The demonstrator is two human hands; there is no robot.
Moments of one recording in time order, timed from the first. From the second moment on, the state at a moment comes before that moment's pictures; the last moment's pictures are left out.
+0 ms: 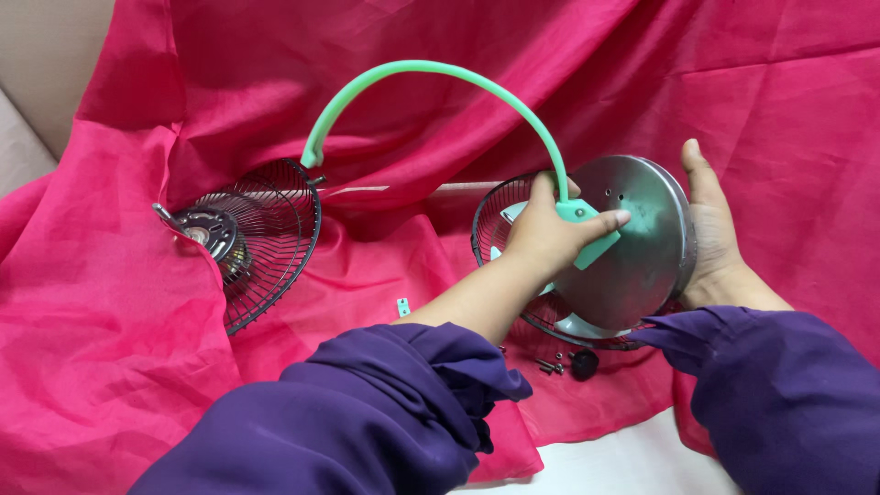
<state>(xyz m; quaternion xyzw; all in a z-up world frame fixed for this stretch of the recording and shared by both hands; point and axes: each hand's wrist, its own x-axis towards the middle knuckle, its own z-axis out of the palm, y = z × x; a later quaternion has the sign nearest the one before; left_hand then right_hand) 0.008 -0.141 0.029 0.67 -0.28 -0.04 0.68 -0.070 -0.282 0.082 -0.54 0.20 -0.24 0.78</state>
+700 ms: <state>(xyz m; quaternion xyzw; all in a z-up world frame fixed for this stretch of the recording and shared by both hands) -0.007 -0.111 0.033 0.74 -0.26 0.05 0.62 -0.069 -0.254 0.065 -0.50 0.13 -0.19 0.83</state>
